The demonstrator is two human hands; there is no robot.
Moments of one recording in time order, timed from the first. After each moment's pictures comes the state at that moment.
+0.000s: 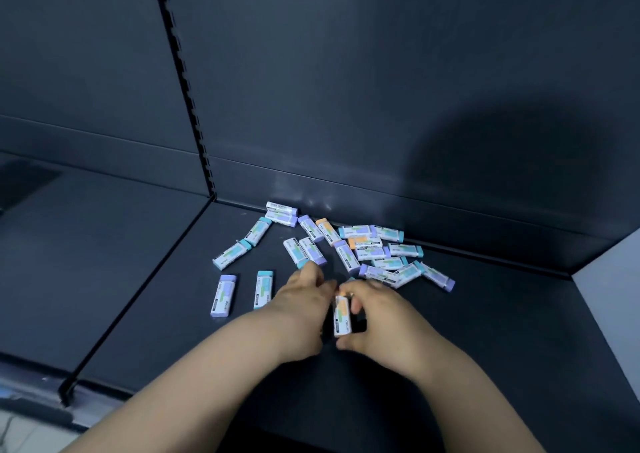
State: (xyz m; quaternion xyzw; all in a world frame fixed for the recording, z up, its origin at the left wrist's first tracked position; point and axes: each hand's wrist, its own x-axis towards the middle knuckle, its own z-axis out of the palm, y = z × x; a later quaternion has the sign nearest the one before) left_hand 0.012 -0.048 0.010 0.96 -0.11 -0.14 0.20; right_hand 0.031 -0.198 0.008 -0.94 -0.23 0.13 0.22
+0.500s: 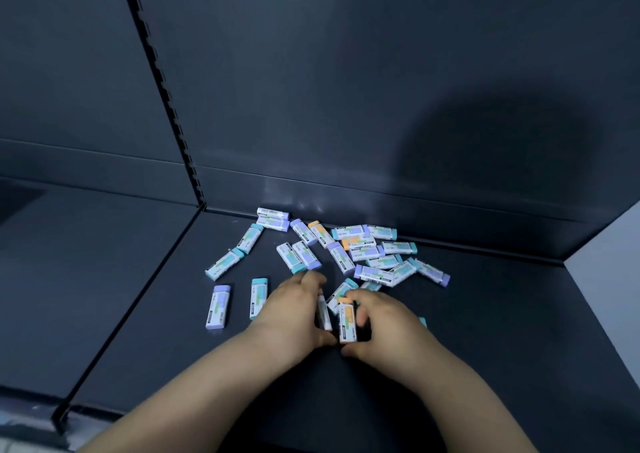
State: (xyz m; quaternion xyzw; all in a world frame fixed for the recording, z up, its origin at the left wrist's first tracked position) left_hand 0.014 -0.048 0.002 0.96 -0.04 -0.09 0.25; right_hand 0.020 -0.204 0.004 -0.94 -0.16 0.14 0.26
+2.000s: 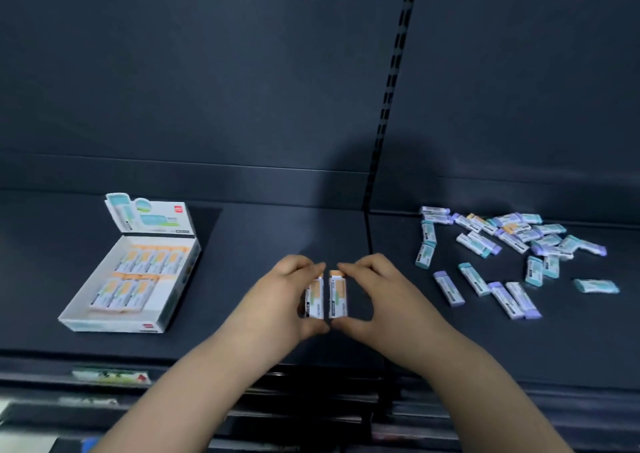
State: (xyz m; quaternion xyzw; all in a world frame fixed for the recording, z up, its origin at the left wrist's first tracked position) left_hand -0.071 0.310 0.042 0.94 -0.14 0.00 0.32; right_hand -0.066 0.134 0.048 -0.94 -0.21 0.03 0.28
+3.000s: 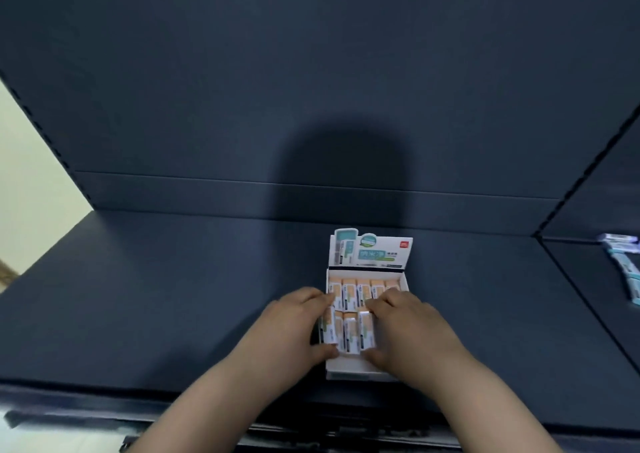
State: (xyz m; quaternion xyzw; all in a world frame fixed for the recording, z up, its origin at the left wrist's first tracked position) left_hand -0.047 0.623 0.025 0.96 -0.17 -0.03 0.22; right_hand -0.032 0.440 0.023 -0.98 -0.18 0.08 0.06
